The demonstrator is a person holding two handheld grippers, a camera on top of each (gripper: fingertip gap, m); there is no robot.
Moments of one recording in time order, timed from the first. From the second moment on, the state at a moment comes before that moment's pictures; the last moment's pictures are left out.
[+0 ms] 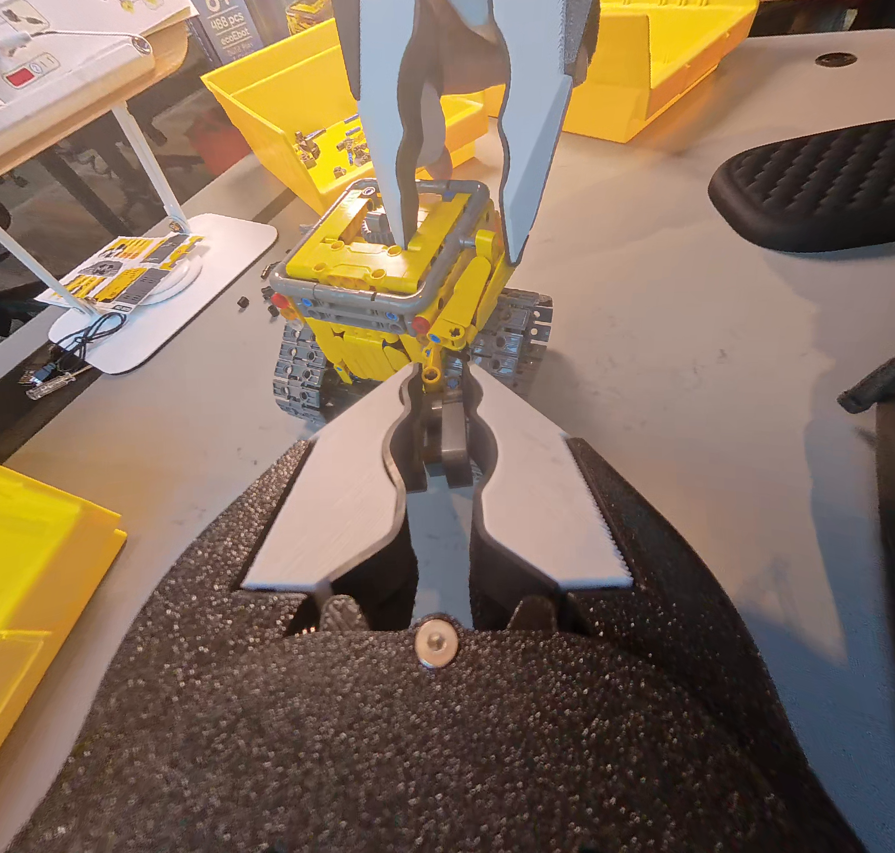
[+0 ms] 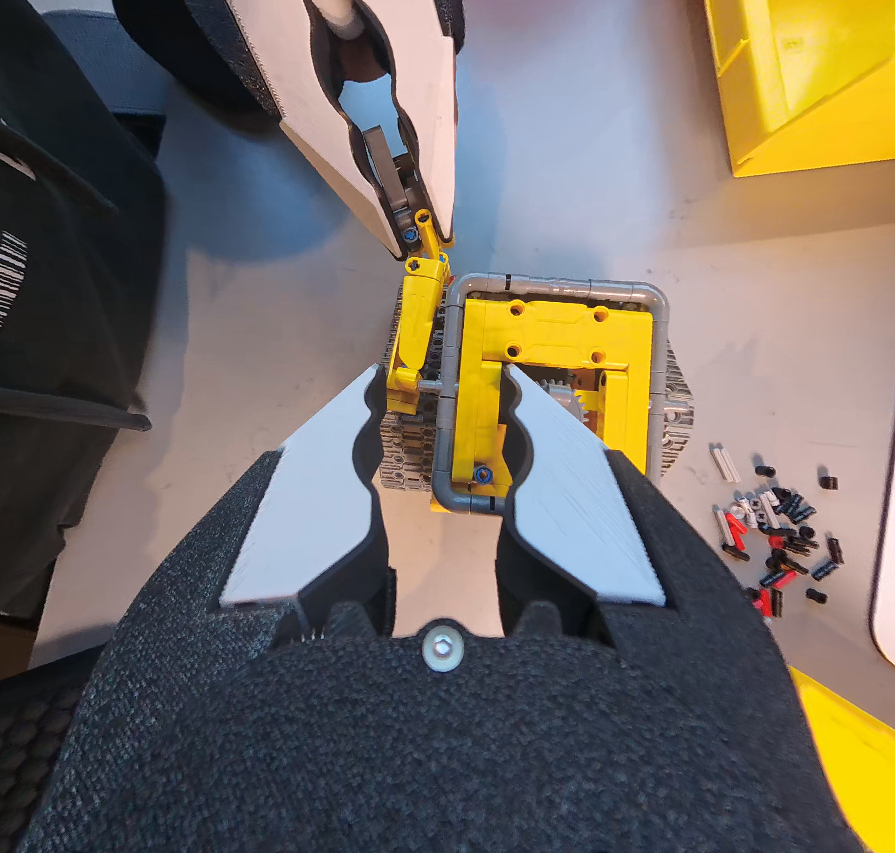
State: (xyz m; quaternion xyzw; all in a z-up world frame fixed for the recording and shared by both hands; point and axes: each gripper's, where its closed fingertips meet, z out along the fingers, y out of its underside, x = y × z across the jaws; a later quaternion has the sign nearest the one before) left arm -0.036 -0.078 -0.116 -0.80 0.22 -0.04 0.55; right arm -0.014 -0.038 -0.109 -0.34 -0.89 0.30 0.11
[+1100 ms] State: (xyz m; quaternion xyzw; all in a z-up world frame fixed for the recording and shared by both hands) left arm -0.021 -0.077 -0.116 -0.81 0.20 -0.07 0.54; right arm -0.002 -0.033 -0.108 -0.30 -0.90 0.31 0.07
